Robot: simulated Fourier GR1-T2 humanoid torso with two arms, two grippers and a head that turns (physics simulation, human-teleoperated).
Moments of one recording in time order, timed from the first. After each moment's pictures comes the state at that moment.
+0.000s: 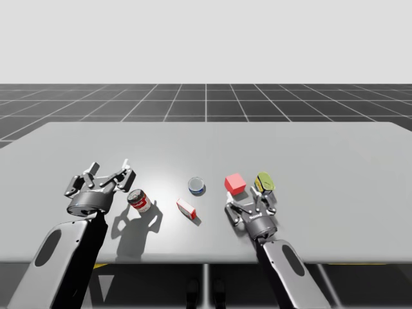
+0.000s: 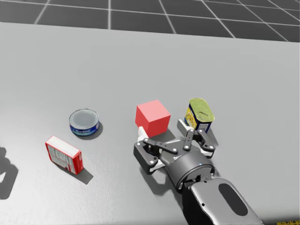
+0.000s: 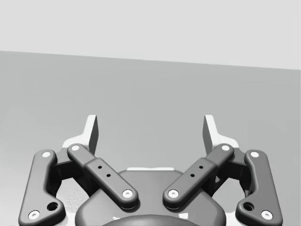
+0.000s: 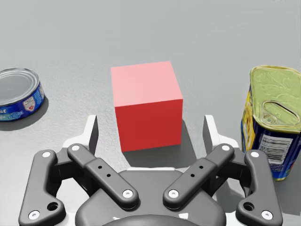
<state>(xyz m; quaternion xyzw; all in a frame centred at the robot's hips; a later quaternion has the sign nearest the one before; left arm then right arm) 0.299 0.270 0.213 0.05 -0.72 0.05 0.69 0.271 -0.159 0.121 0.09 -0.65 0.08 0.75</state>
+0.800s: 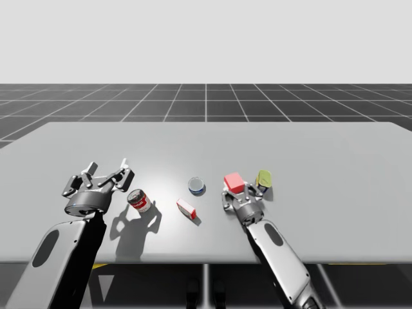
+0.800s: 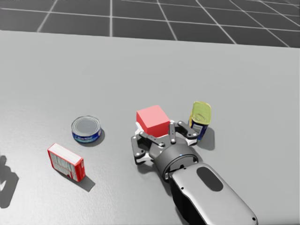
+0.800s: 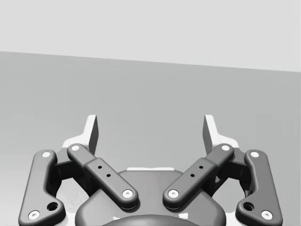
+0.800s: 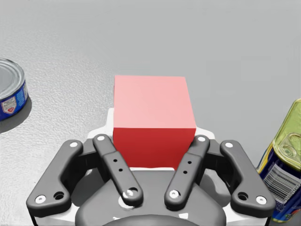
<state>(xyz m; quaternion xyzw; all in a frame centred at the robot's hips) 0.298 0.273 0.214 0.05 -0.72 0.06 0.69 0.313 -0.142 0.109 0.03 -0.65 0.15 0.75</state>
